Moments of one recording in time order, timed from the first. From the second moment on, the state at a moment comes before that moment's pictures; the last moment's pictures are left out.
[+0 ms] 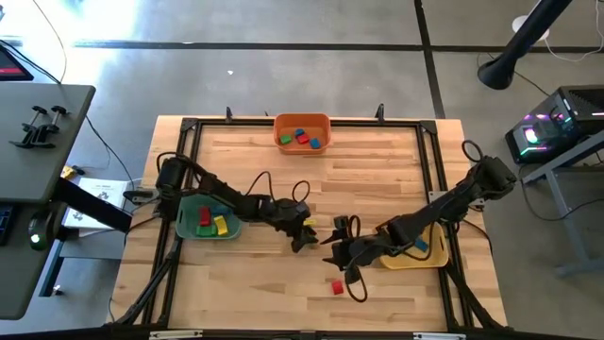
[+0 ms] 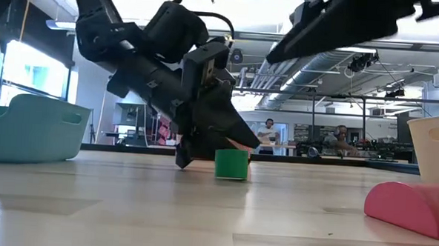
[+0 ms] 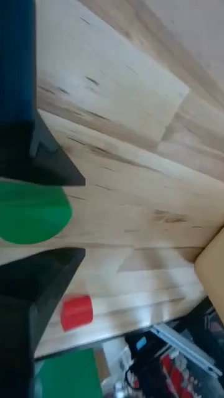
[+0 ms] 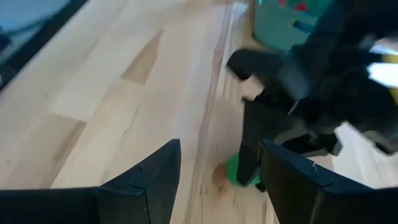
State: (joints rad) left arm -0.10 2.00 0.86 0.60 0.17 -0.66; right arm 0.49 1.60 0.93 -0.01 0.36 0.00
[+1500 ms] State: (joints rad) left arm -0.50 1.44 0.85 -0.38 -0.96 -0.74; right arm 0.13 1.85 1.06 0.10 0.28 0.02
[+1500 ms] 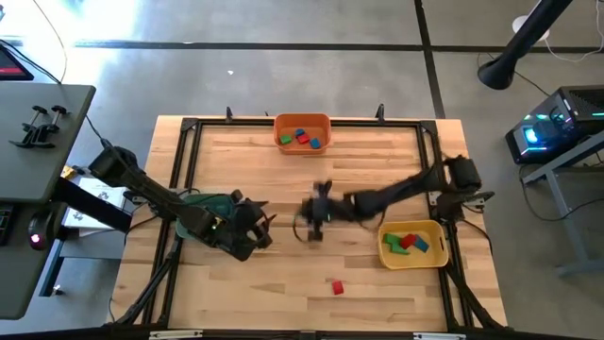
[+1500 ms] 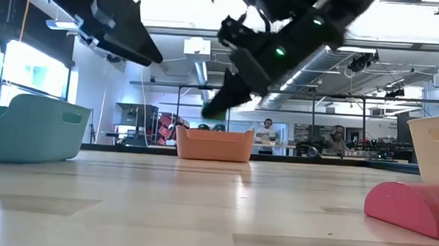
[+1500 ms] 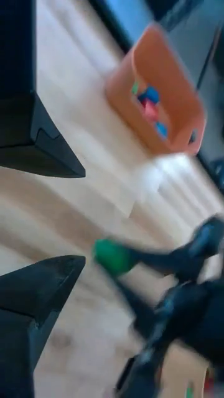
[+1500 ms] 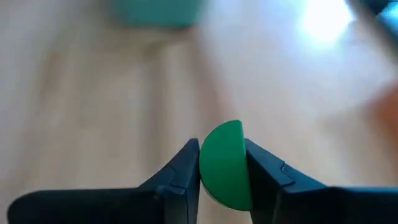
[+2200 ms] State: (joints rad) left arm -0.21 1.44 0.68 -0.16 -1.22 -0.55; right arm -0.53 2.03 1.43 -0.35 0.08 -0.02
